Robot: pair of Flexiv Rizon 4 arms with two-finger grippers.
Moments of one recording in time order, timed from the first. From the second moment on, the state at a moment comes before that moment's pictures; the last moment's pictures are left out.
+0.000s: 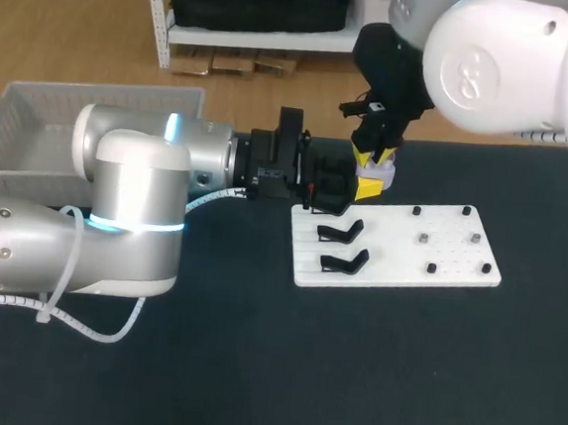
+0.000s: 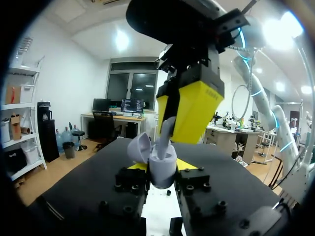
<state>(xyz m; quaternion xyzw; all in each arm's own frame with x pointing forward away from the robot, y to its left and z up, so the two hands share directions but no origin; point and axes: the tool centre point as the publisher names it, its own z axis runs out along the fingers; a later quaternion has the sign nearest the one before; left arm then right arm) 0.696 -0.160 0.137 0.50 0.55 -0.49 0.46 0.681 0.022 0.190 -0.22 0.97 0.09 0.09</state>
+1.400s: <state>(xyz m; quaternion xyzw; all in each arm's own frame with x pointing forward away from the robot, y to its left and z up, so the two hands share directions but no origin) 0.696 -0.159 0.136 0.50 0.55 -0.49 0.46 0.682 0.019 0.180 -0.22 0.97 0.08 0.07</state>
